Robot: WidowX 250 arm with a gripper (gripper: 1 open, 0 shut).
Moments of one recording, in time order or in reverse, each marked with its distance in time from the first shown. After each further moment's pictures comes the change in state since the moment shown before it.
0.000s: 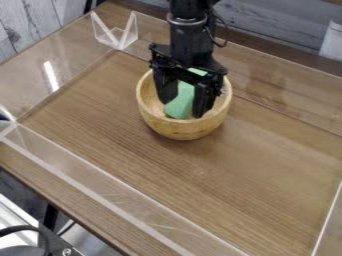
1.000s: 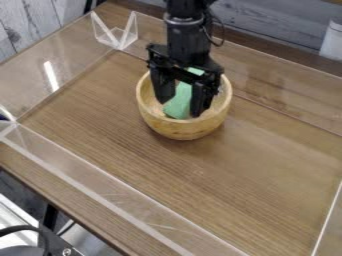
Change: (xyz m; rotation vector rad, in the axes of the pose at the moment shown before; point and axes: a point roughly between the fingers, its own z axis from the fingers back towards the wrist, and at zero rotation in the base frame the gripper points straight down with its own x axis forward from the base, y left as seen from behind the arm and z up) arm -0.002 0.003 0.008 -0.003 -0.015 0.011
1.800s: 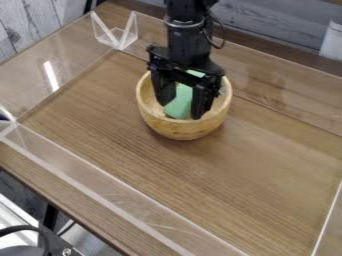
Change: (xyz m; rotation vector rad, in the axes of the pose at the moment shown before) arm 0.000 -0.001 -0.007 0.000 0.005 0.007
